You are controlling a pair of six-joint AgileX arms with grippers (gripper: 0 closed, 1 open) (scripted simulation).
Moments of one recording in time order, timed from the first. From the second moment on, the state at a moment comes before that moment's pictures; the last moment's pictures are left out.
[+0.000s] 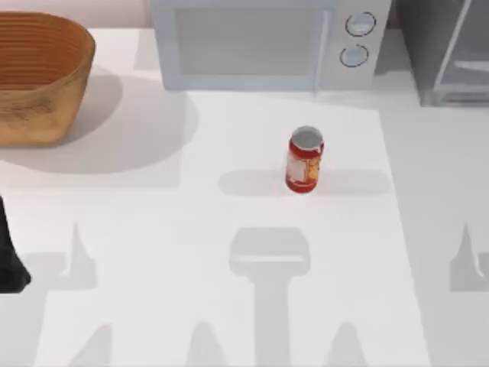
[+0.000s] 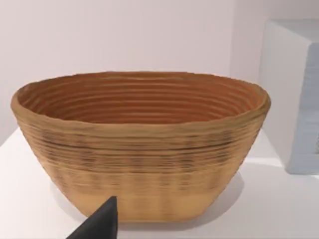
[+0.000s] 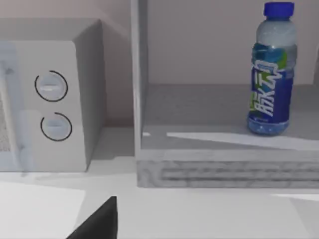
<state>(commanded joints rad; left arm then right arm) 0.00 0.00 0.00 0.00 0.00 0.00 0.00 0.00 0.00 0.00 0.00 0.00</state>
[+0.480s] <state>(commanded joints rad) 0.00 0.00 0.00 0.00 0.00 0.00 -0.03 0.21 0.12 0.13 -0.03 0.00</state>
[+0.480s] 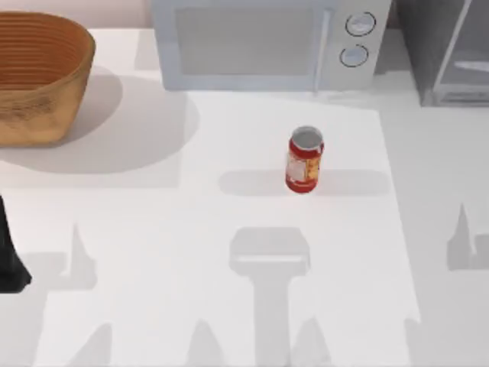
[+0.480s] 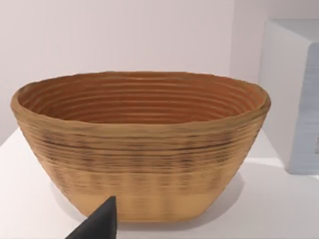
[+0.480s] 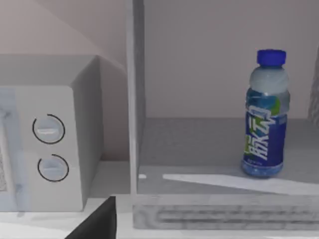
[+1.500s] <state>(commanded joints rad) 0.00 0.00 0.00 0.00 0.00 0.00 -0.23 1.86 0.88 0.96 -0.20 -0.01</state>
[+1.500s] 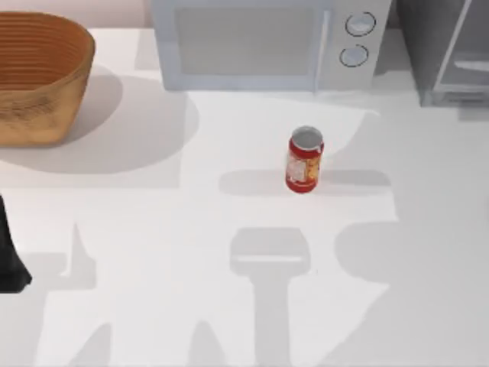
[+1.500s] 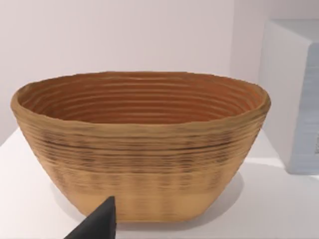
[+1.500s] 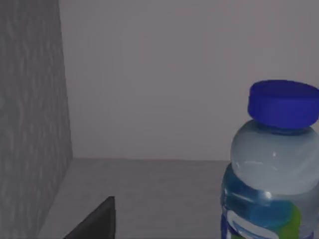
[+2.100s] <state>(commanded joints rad) 0.00 0.00 0.00 0.00 0.00 0.00 -0.28 2.21 1.06 1.15 -0.24 -0.01</state>
